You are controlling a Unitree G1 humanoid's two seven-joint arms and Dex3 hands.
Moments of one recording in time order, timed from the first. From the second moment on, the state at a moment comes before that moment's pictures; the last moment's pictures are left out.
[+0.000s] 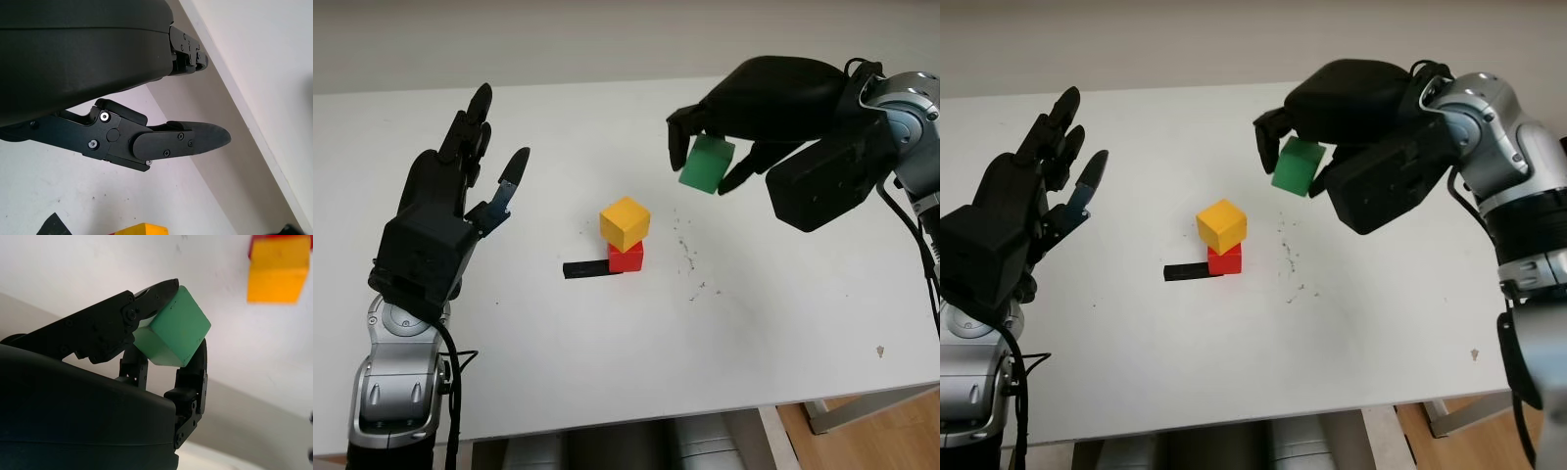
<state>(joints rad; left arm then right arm) -0.22 0.27 0.13 -0.47 0.22 0.42 -0.06 -1.14 -0.73 0.30 0.59 -0.53 -0.67 0.51</state>
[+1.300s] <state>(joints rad) -0.22 0.27 0.13 -0.47 0.25 0.43 -0.05 -1.23 -0.52 0.43 0.63 -0.60 -0.70 0.58</state>
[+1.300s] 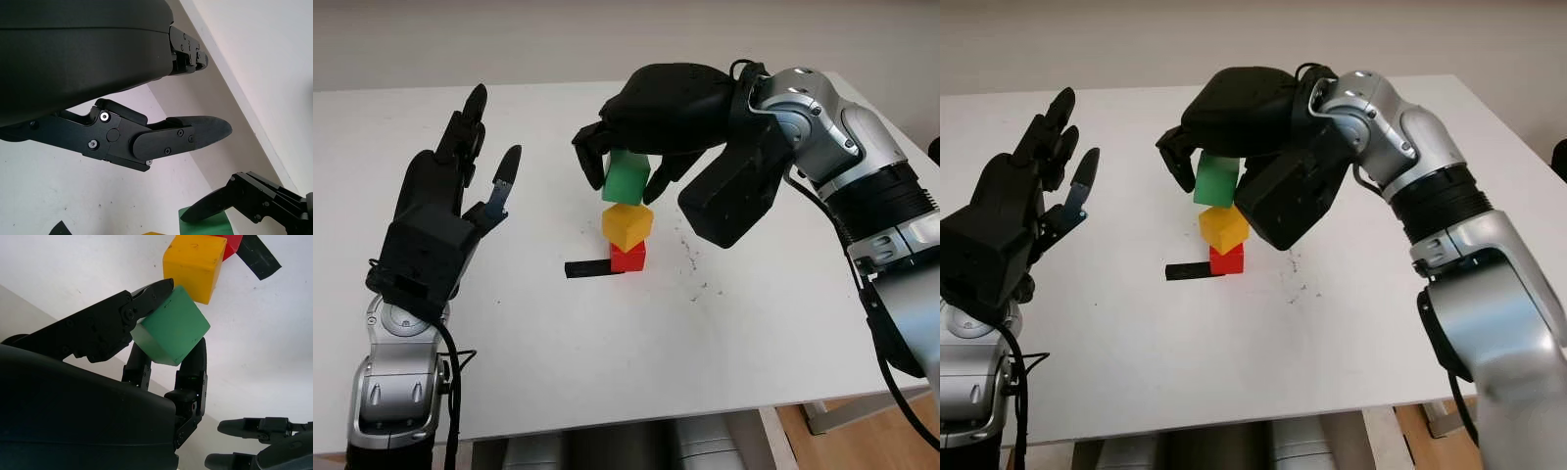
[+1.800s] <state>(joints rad) -0.21 0.27 0.13 -0.47 0.25 0.43 -0.05 -1.22 -0.52 0.45 0.66 -0.62 -0.76 0.54</state>
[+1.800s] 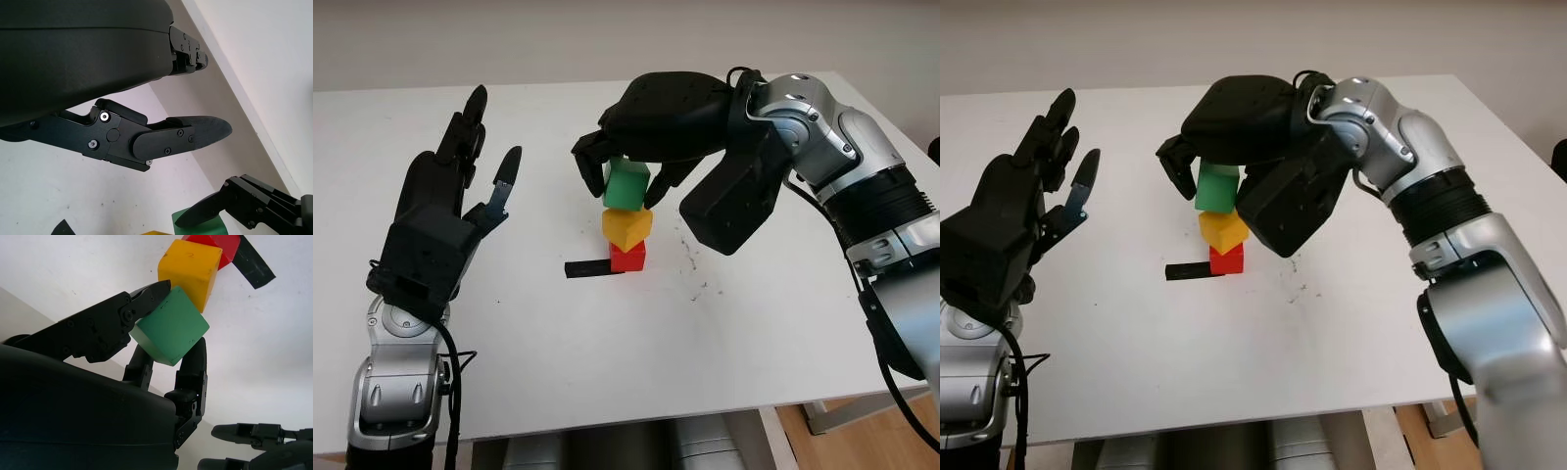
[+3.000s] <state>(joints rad) -0.21 0.27 0.13 -0.47 0.25 0.44 -0.05 -1.22 -0.52 0.48 0.69 -0.68 -0.78 0.55</state>
